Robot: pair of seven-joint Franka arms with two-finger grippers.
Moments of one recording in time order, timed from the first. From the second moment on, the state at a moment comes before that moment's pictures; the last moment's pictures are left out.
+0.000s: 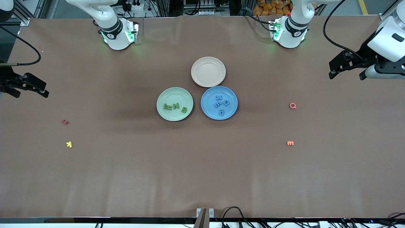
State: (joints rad) left arm -0.15 -0.01 -0.03 -1.50 -0.01 1.54 -0.14; right arm 0.00 0.03 -0.03 -1.56 0.01 1.66 -0.02
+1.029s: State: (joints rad) left arm -0.06 -0.02 -0.02 -1.52 -0.01 1.55 -0.13; right arm 0.01 0.03 -0.03 -1.56 0.01 1.65 -0.02
